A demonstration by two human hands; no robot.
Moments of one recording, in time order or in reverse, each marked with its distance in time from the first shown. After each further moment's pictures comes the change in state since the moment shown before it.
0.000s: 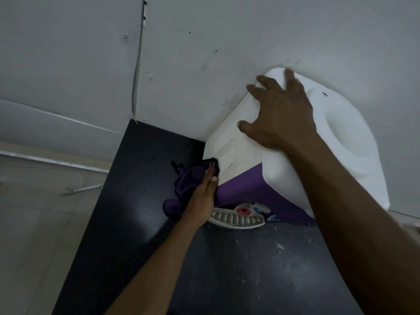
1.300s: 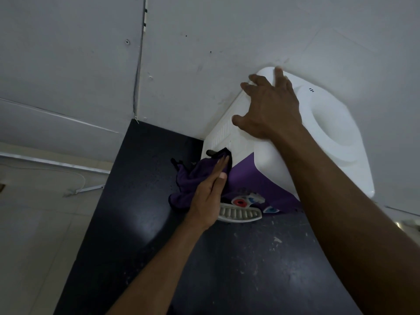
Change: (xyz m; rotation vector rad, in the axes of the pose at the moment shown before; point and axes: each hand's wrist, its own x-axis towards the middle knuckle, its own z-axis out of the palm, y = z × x) left_hand -0.048 0.036 0.018 -0.036 0.007 0.258; right_hand -0.001 -0.001 -0.001 0.001 -0.006 0.017
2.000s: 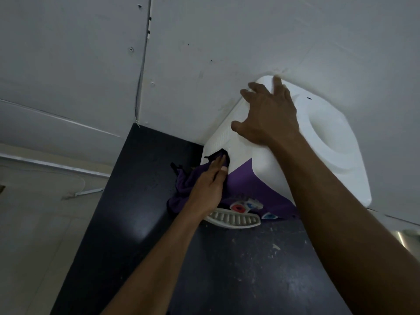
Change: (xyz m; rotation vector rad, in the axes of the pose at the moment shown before) left_hand 0.028 0.020 -0.007 0.199 -0.009 -0.099; right_hand 0.000 -0.001 0.000 0.014 0.000 -0.002
